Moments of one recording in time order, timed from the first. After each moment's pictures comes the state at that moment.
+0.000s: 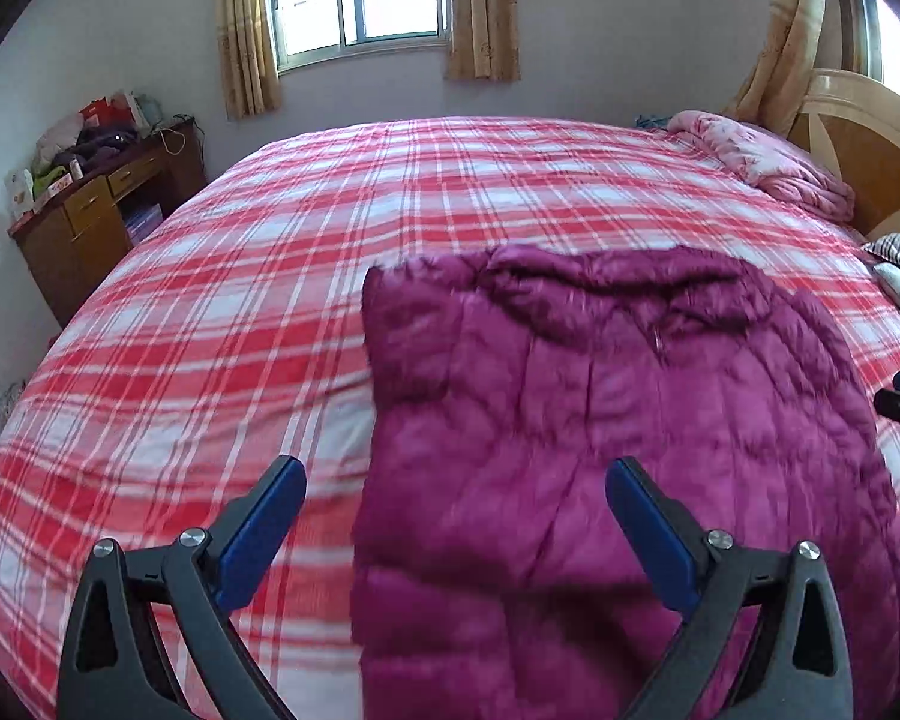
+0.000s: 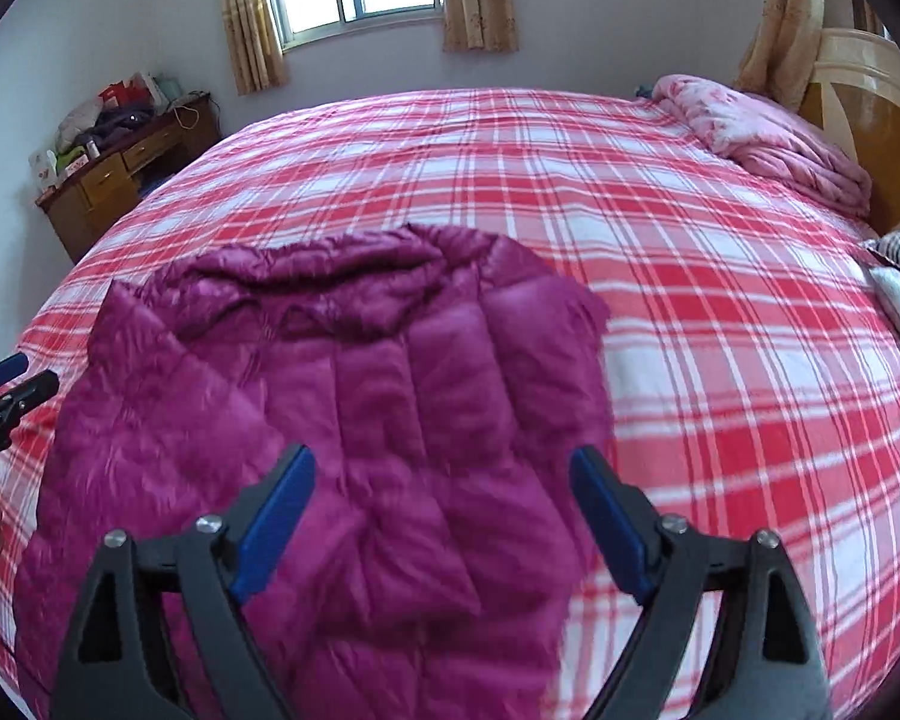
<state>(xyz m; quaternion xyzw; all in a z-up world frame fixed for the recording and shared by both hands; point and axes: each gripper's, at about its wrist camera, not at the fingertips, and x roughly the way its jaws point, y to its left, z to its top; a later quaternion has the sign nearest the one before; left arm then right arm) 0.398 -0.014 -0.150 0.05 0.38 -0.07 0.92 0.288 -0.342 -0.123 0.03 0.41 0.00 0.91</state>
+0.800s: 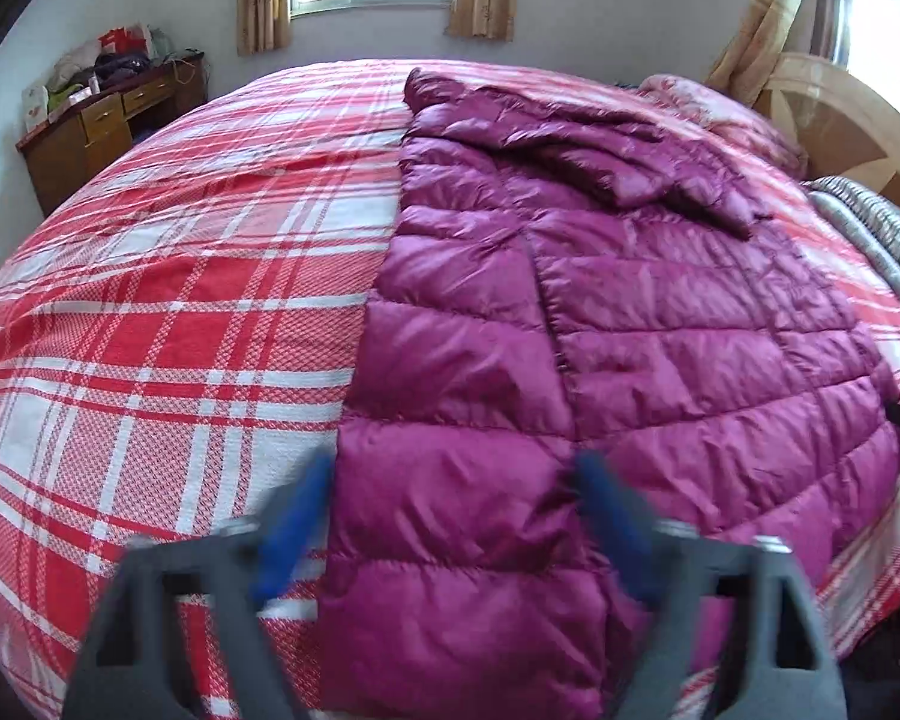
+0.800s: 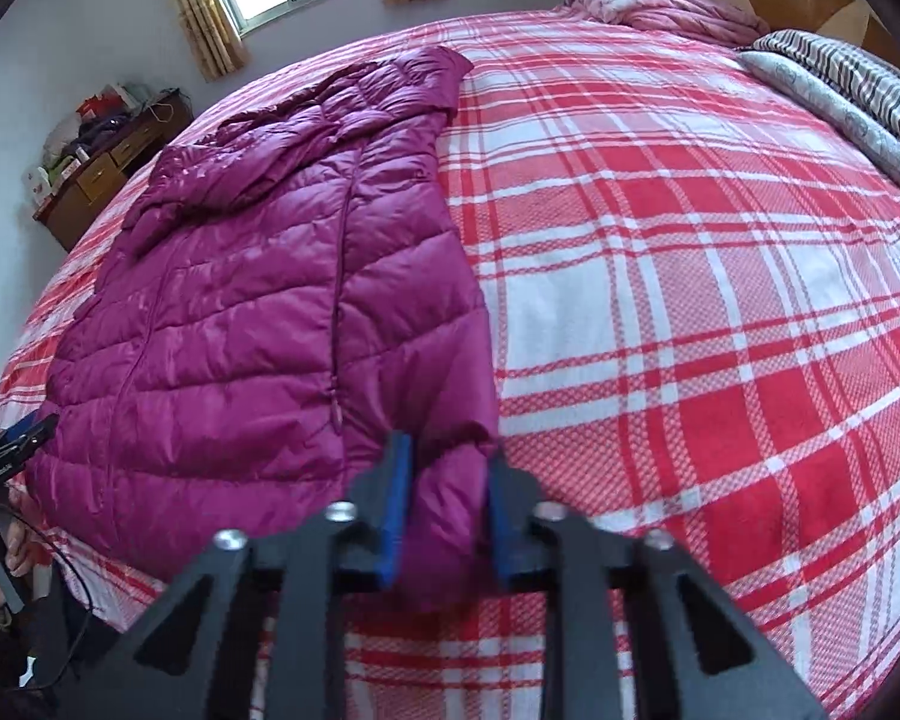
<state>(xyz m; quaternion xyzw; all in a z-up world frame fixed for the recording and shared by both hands) 0.174 0.026 -0.219 0.00 0.42 -0.10 0.90 0.060 -0.342 -0.183 0.14 0.46 0.00 0.88</state>
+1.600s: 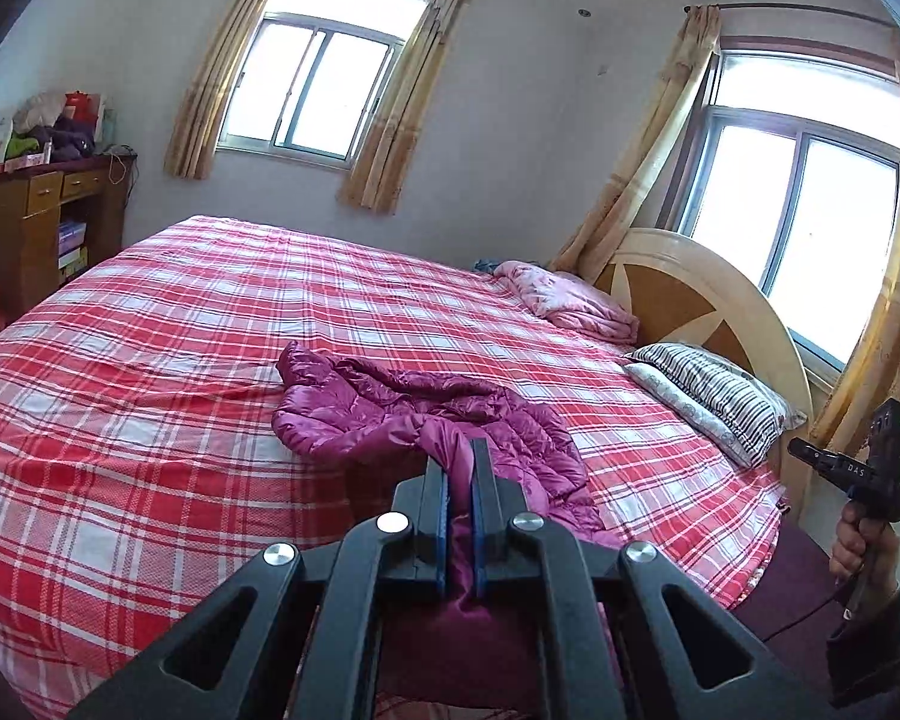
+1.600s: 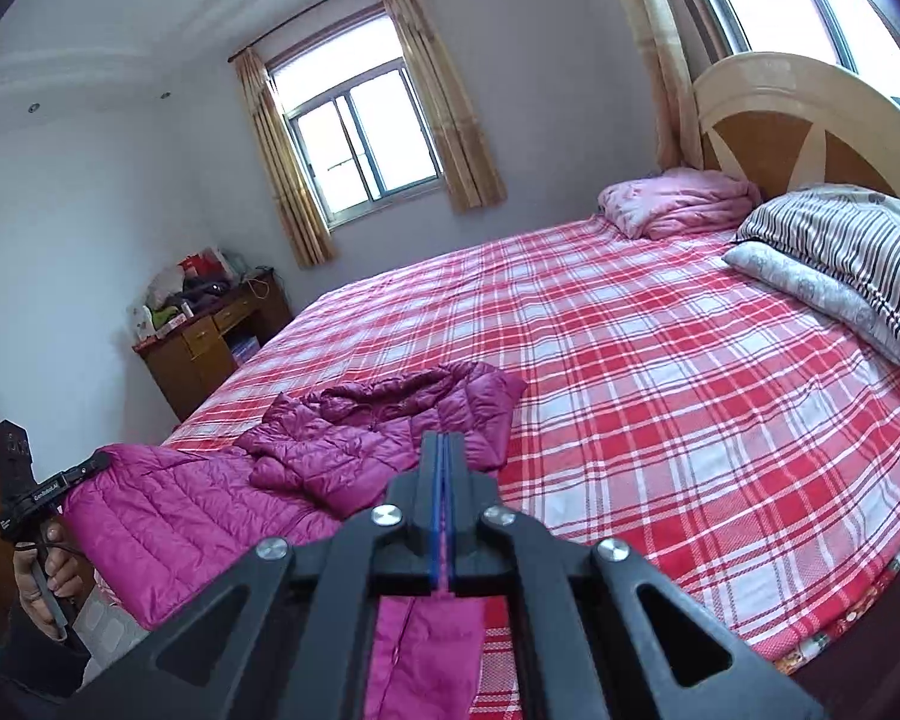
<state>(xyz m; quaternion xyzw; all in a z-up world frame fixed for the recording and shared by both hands) 0.087 0.073 -0.036 -0.11 0.24 -0.25 0.93 -0.053 -0.354 0.002 0.14 0.23 0.06 0.96</state>
